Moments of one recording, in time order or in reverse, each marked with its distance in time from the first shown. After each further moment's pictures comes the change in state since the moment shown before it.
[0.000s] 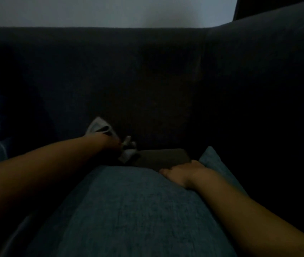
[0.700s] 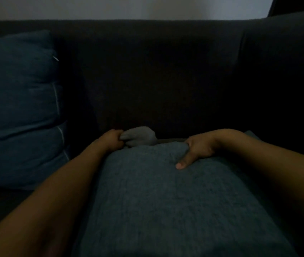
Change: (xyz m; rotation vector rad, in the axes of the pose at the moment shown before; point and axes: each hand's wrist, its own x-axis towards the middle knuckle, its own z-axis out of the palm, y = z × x) left_hand -0.089 -0.094 0.062 -0.673 0.093 -0.237; right_hand -0.016 -0.072 -0.056 0.340 -0.277 -0.083
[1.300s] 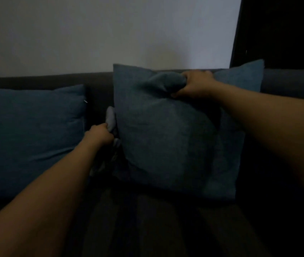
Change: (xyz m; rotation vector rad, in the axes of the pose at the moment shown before) left_hand -0.121 0.046 -0.131 0.115 0.278 -0.253; right_hand -0.155 -0.093 -0.089 -0.275 1.191 -0.215
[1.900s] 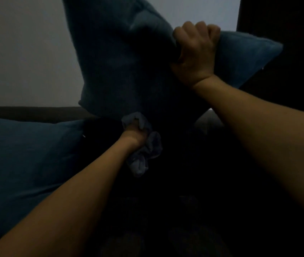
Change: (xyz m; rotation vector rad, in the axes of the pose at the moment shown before) left_hand 0.001 0.142 -0.060 -0.561 0.159 0.312; right_hand 0.061 -0.051 -0.108 -0.354 1.138 -0.424
